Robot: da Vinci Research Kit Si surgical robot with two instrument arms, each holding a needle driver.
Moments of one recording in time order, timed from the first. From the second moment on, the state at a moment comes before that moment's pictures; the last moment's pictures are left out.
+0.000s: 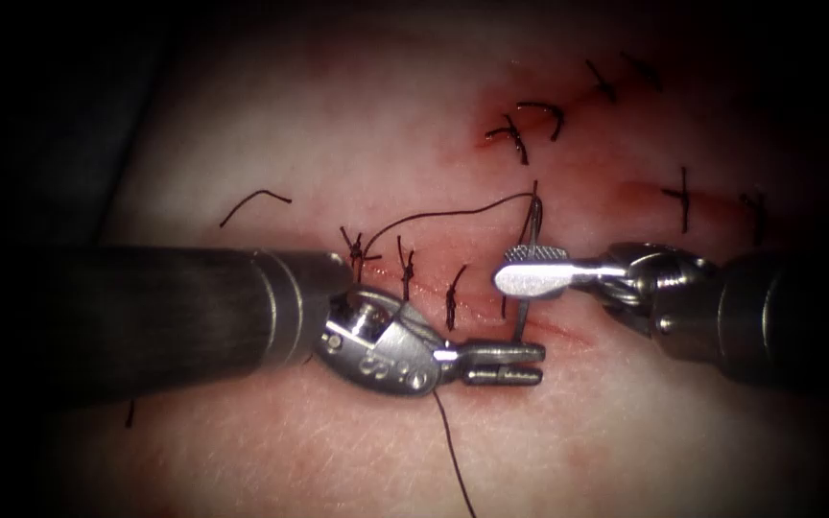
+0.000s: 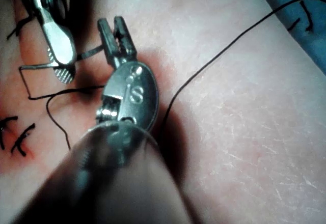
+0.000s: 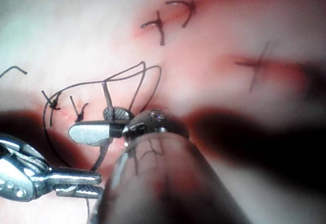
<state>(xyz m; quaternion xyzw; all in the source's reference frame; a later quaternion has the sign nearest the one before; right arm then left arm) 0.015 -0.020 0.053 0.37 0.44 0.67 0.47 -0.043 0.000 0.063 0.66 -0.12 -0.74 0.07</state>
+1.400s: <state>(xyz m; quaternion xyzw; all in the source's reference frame) 0.011 -0.019 0.054 0.17 0.51 0.60 0.59 -0.039 0.002 0.067 0.53 0.07 -0.84 -0.02</state>
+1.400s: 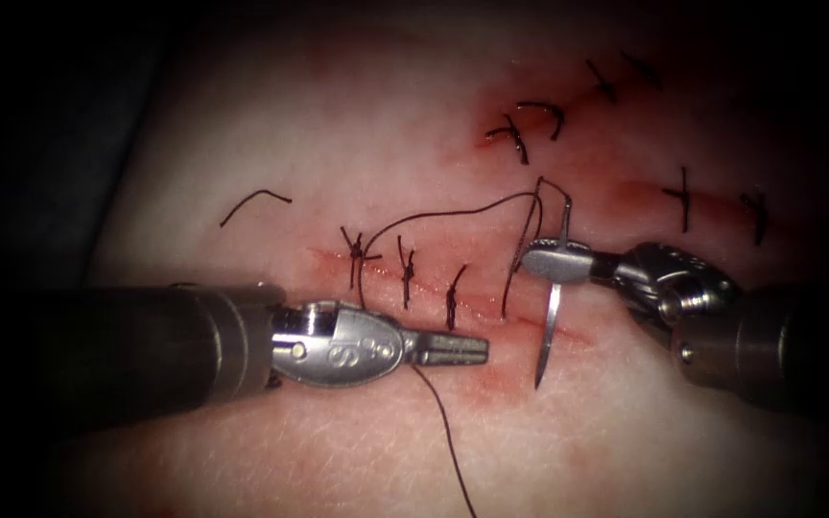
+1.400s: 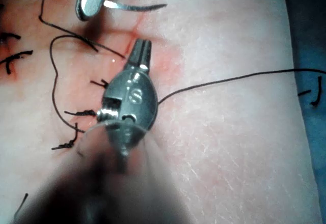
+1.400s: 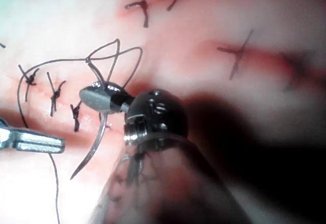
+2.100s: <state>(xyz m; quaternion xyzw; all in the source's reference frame) 0.012 -0.020 0.053 0.11 0.54 0.54 0.64 -0.043 0.005 0.076 0.40 0.18 -0.90 0.02</state>
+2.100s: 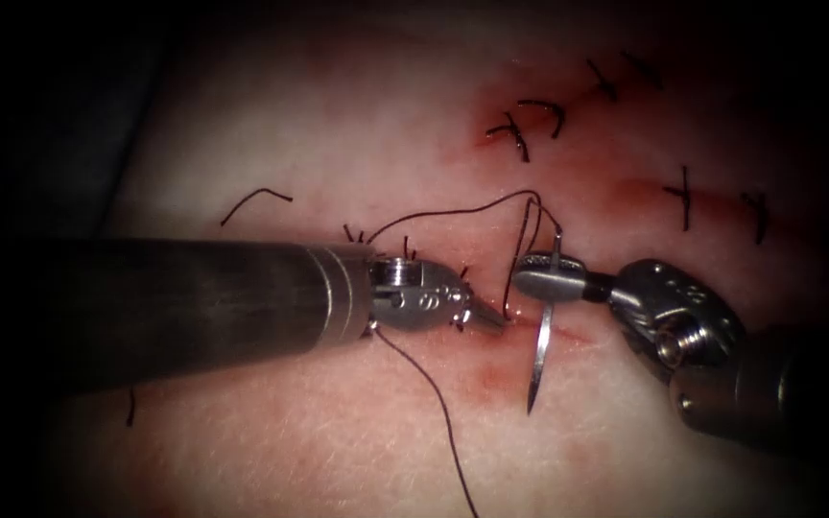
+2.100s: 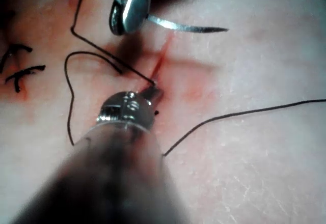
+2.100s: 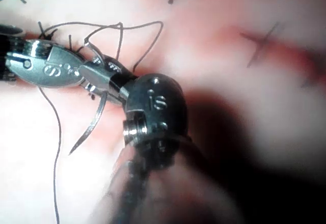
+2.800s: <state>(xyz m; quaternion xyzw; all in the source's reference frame) 0.013 -0.019 0.055 -0.03 0.57 0.45 0.69 -0.043 0.005 0.079 0.25 0.26 -0.93 0.02</state>
